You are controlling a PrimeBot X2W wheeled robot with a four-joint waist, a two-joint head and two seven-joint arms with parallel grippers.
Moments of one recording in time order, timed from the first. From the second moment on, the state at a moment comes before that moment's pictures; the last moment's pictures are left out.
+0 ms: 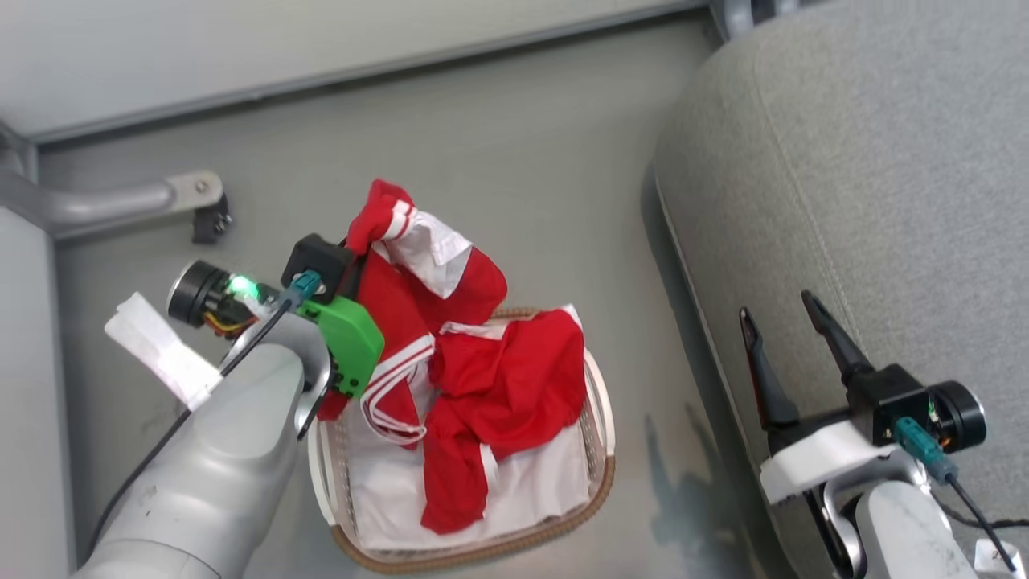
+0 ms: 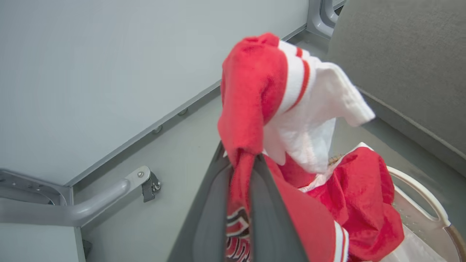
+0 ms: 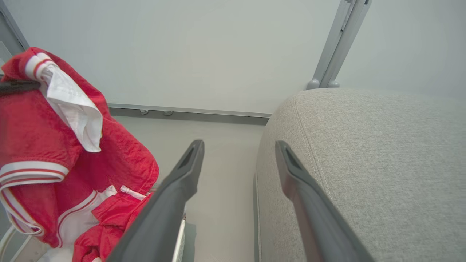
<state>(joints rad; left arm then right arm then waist) -0.80 0.16 -0.66 1.03 -0.29 -0.13 -0.26 -0.17 -0.05 0.03 0.17 0.00 0.13 -0.26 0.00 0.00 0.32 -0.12</state>
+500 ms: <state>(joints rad) -0.99 0.22 -0.85 0.86 -0.33 -0.13 -0.25 -0.05 -0.05 0.07 0.19 -0.02 0.13 -0.26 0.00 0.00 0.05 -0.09</state>
